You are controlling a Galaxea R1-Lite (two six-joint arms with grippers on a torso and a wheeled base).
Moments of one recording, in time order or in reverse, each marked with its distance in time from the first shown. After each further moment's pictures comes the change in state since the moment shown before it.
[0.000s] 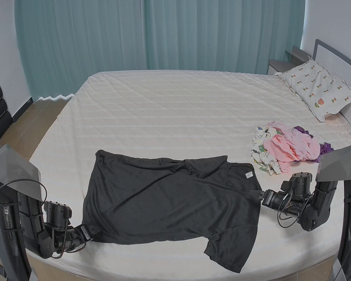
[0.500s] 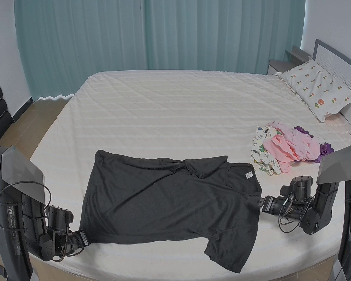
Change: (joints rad) left arm -0.007 0.046 0.025 -0.023 0.124 0.107; right arm 0.012 -0.014 0.055 0.006 0.033 -0.042
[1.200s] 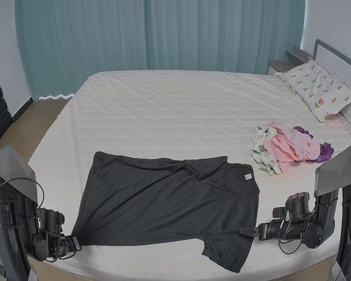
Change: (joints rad) left arm 0.098 0.004 0.063 -0.006 0.029 0.166; right arm 0.096 -0.016 0.205 0.007 0.094 -0.190
